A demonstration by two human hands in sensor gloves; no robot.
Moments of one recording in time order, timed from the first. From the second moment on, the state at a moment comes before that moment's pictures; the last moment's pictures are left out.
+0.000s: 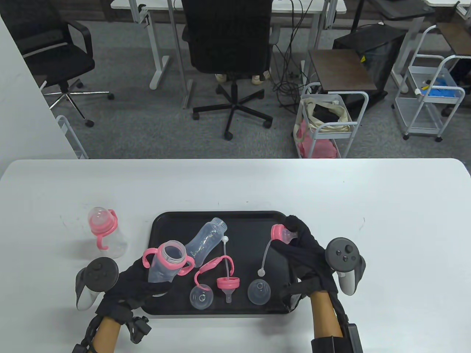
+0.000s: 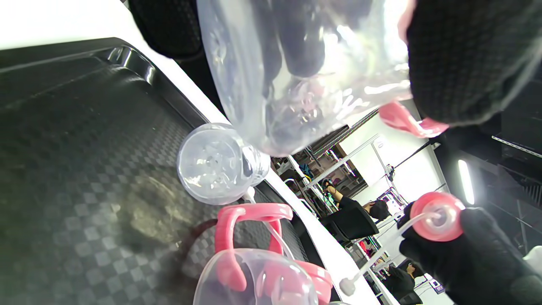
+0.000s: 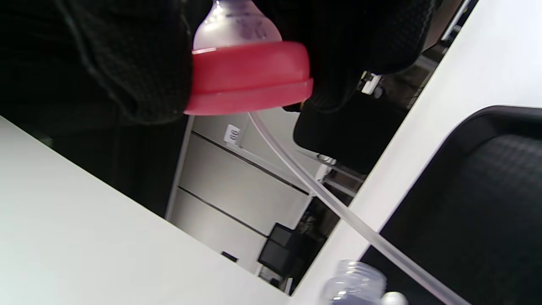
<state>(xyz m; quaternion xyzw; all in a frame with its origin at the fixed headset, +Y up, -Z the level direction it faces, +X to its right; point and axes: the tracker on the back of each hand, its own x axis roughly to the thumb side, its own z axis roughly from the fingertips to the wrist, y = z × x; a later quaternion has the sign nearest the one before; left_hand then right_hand) -0.300 -0.712 -0.322 -0.06 -0.19 0.44 0.88 0.162 -0.681 -0.349 0.08 -0.09 0.81 0.57</state>
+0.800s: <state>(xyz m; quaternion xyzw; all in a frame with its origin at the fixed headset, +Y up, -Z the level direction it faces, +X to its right) -0.284 -0.716 -0.322 -0.08 -0.23 0.40 0.88 0.086 -0.570 -0.306 0.25 -0.18 0.71 0.63</state>
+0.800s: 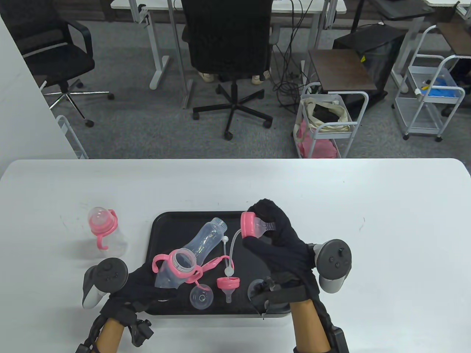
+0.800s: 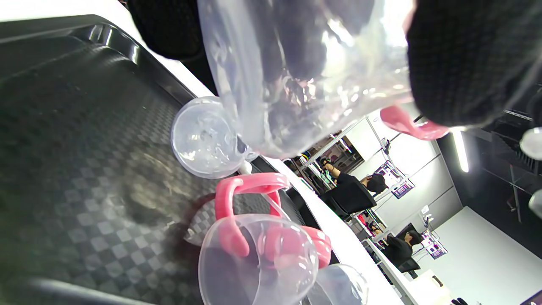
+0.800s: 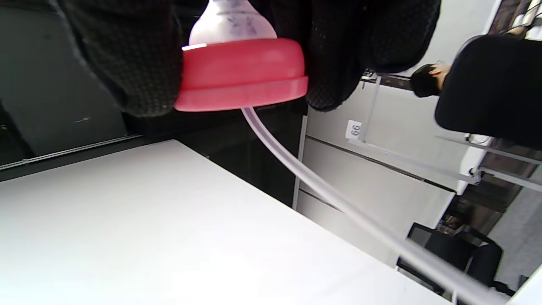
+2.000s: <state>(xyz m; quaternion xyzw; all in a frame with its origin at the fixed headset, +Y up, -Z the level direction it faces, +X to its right) -0.275 -0.708 -0.317 -0.05 -0.24 0.33 0.91 0.011 -0.649 -0.319 0.32 -0.07 0.84 0.44</state>
